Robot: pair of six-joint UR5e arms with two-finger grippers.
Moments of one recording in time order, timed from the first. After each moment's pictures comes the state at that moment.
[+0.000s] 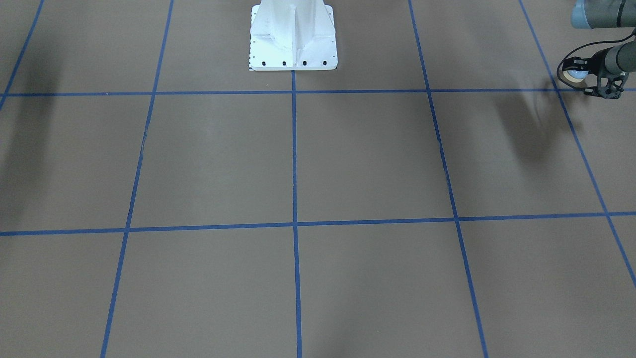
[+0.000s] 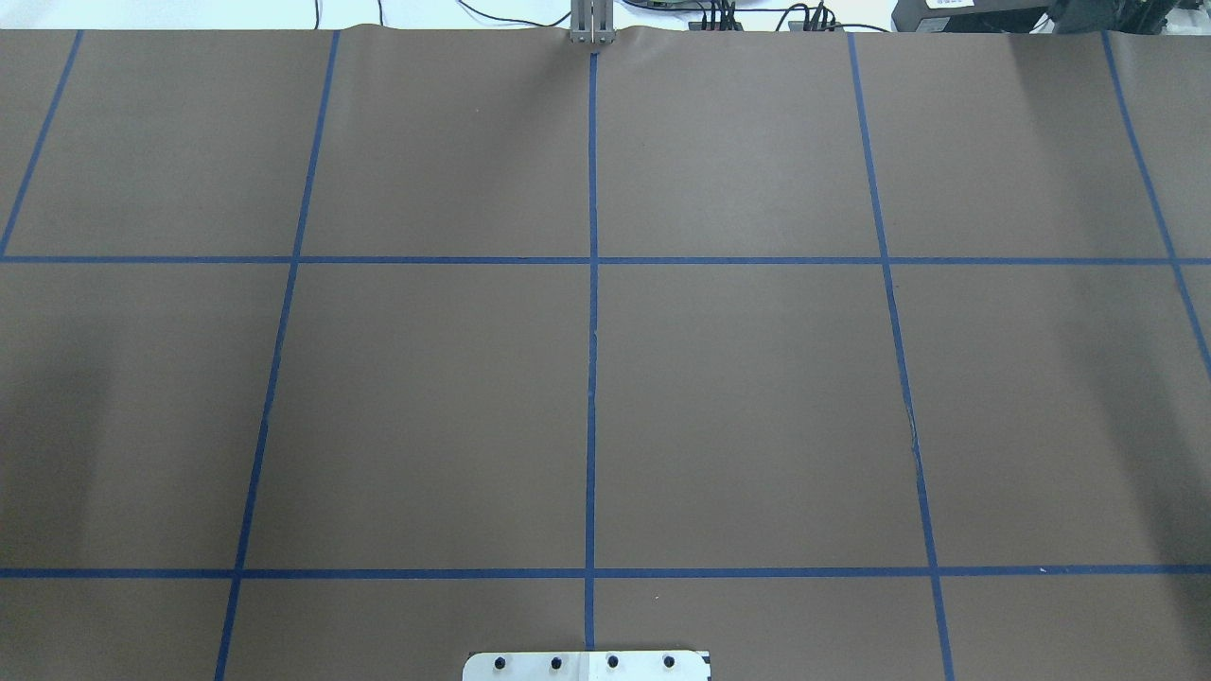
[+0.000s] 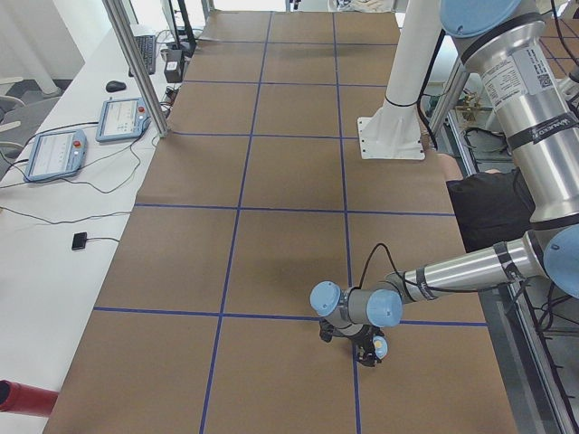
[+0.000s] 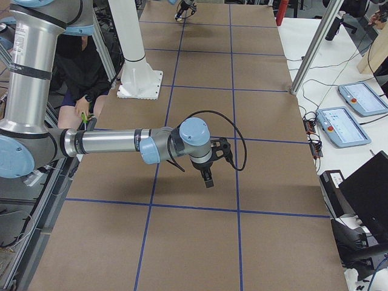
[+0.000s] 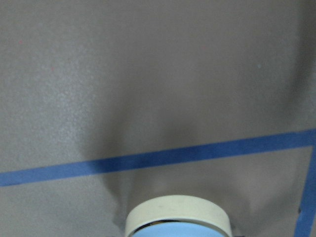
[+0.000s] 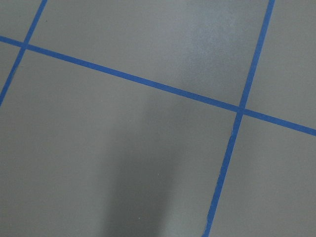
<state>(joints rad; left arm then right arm) -0.95 -1.13 -1.53 -1.82 -2.37 -0.06 1.50 -1.80 1.87 -1.33 2.41 -0.03</state>
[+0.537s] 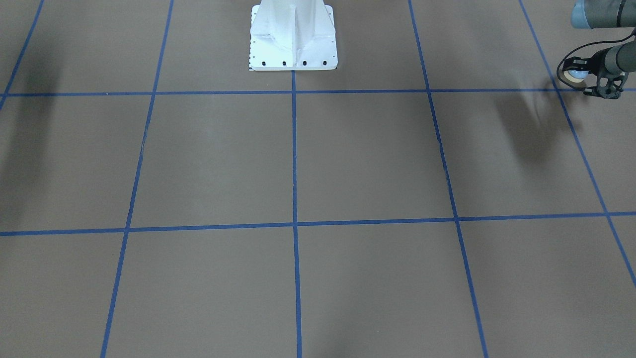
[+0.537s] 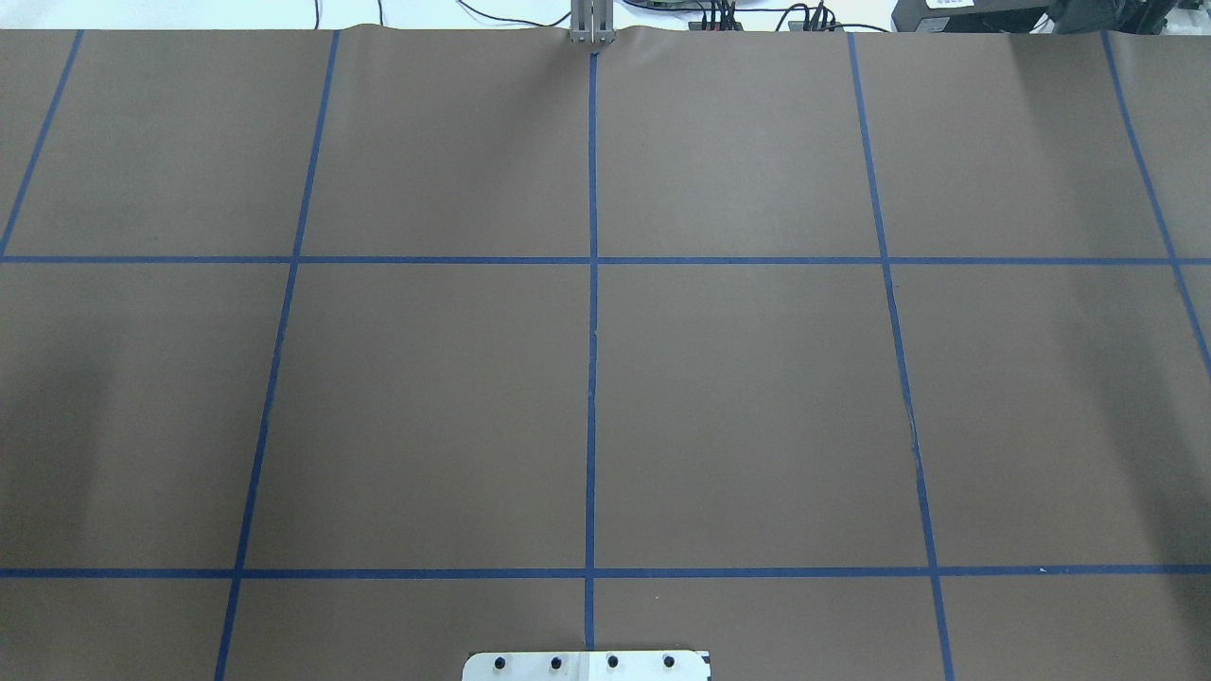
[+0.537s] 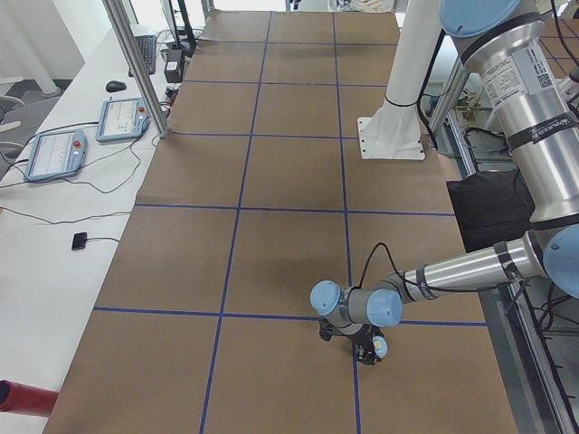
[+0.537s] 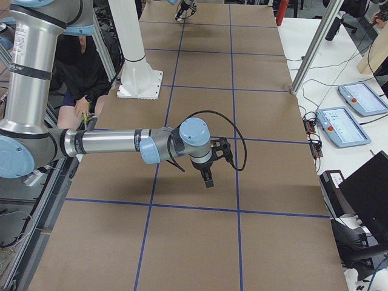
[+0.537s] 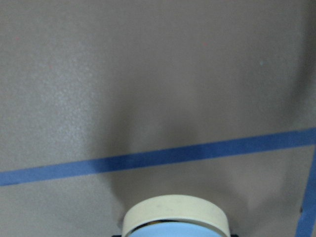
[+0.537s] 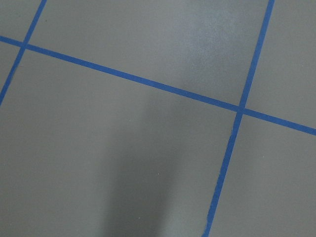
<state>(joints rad) -0.95 -1.13 -1.53 -1.84 -2.37 -0.06 1.50 -1.80 1.87 -1.33 2.41 -0.03</state>
